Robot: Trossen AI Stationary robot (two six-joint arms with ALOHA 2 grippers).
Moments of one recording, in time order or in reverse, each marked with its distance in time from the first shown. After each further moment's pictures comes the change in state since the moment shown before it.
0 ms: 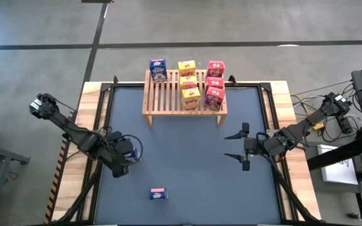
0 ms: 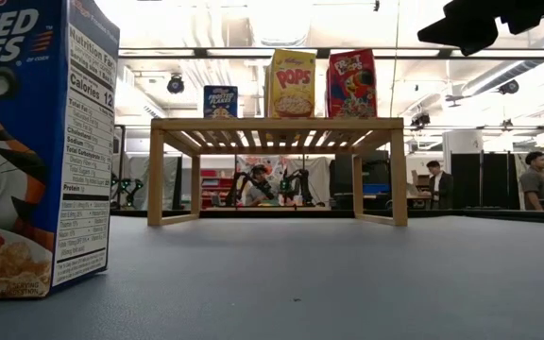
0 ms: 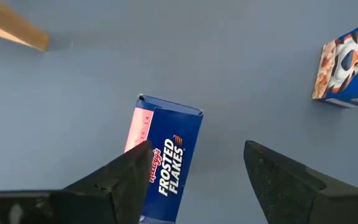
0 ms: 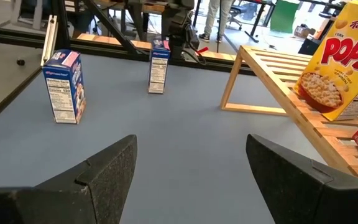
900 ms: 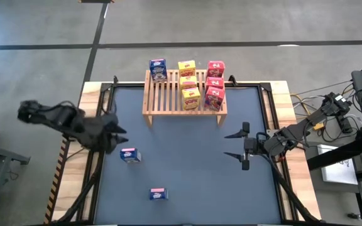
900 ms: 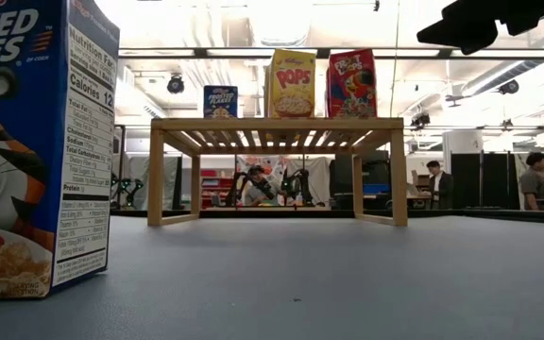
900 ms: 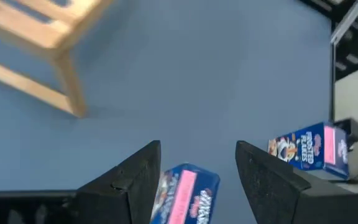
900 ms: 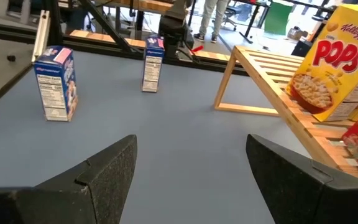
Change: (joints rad) left arm 0.316 -0.411 0.004 0.041 0.054 0.199; right arm 0.000 0.000 0.001 -0.007 0.025 -0.021
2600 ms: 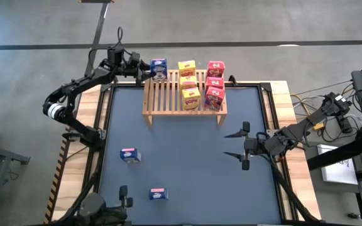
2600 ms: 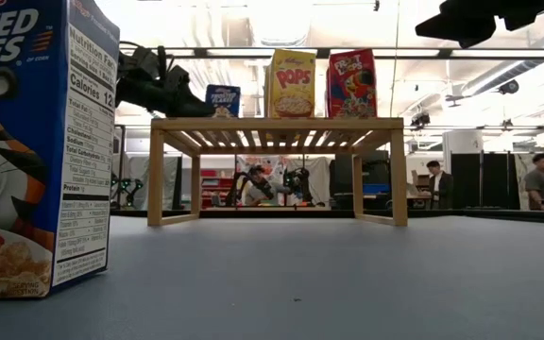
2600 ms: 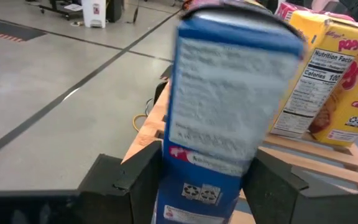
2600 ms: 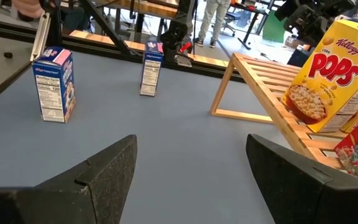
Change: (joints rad) left arm 1.386 0.821 0.076 1.122 1.132 0.906; right arm -0.001 0.000 0.012 0.005 0.002 -0.049
